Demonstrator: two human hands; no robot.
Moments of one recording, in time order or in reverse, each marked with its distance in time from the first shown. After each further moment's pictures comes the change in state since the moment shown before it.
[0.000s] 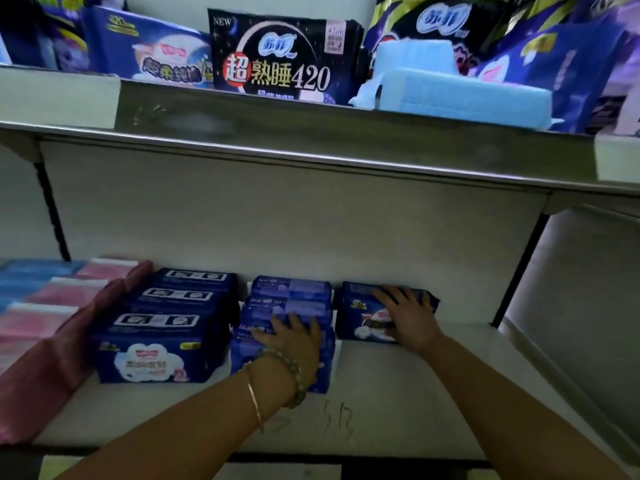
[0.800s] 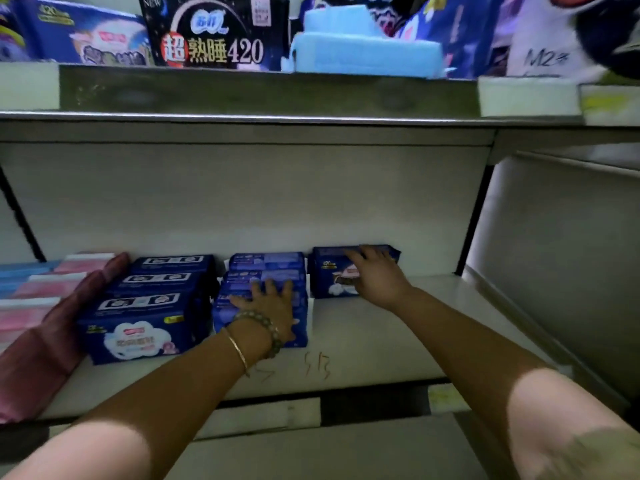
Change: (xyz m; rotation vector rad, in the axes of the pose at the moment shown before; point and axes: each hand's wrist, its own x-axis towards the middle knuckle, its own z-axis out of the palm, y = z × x) left_hand -0.012 -0.005 0.005 -0.003 0.099 0.023; right_hand -0.041 -0.027 -0.043 0.174 0.126 -0.041
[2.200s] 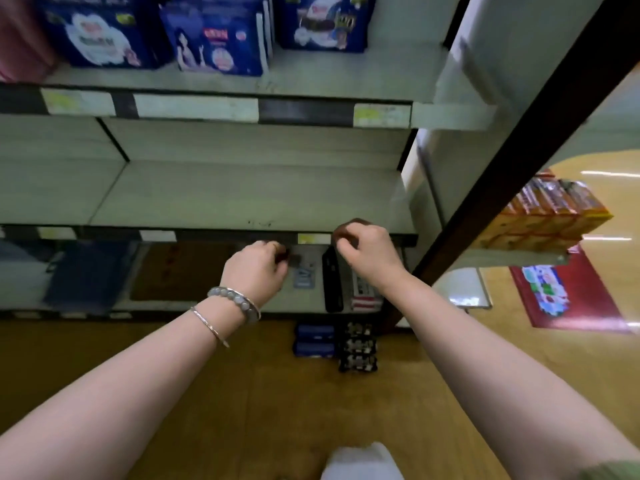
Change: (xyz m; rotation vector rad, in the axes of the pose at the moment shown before) left_hand -0.281 0.140 0.209 -0.459 0.160 0.009; right_hand -0.386 -0.038 0.044 0.697 -0.157 0.198
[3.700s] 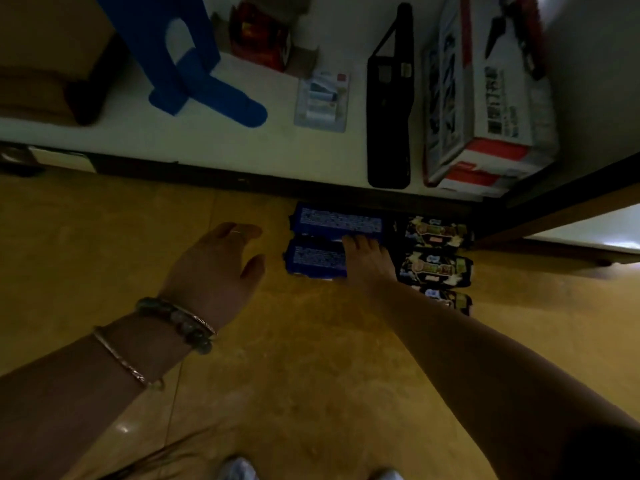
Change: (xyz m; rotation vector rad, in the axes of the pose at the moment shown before) left_hand 0.047 -0.201 0.582 -0.216 -0.216 -0.223; right_hand -0.046 0.479 0.551 -0.601 -0.740 0.170
